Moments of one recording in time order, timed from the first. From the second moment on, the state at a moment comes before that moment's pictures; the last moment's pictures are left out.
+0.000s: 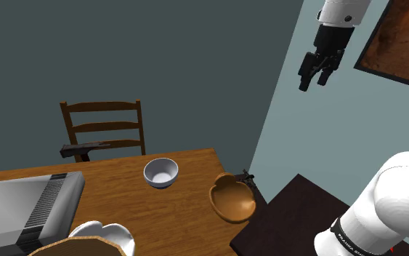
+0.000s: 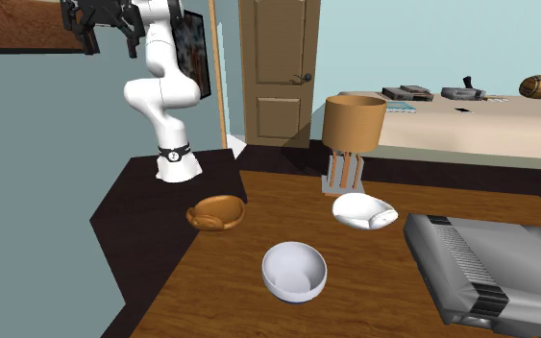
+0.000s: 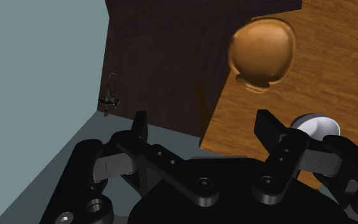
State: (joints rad) arm 0.01 -0.79 -0.07 -2.28 -0.12 1.48 0.12
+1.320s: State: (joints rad) arm 0.09 -0.37 0.06 -2.38 0.00 2.00 0.31
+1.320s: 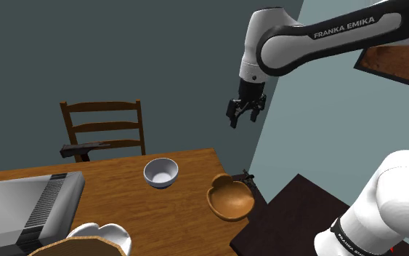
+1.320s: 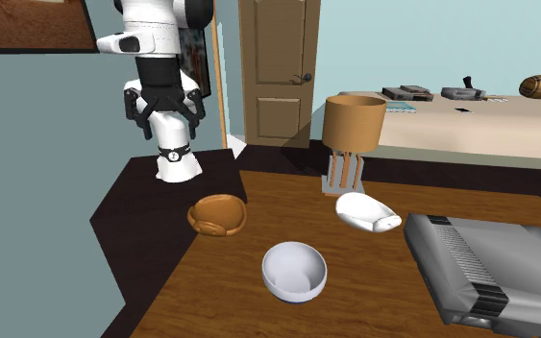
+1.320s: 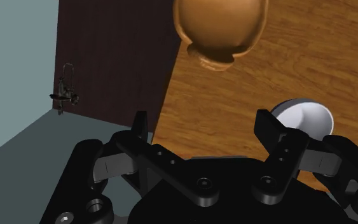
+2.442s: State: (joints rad) arm 0.17 0.24 0.15 -2.09 -0.01 2.32 0.46
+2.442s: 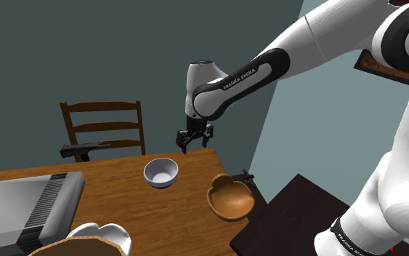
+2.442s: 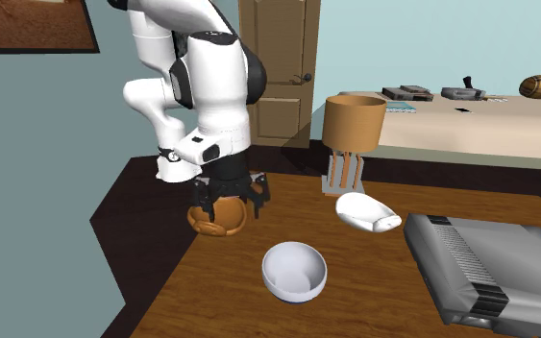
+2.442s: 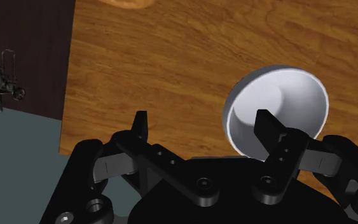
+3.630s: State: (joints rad) arm 0.22 0.57 0.14 -1.86 -0.05 2.43 0.52
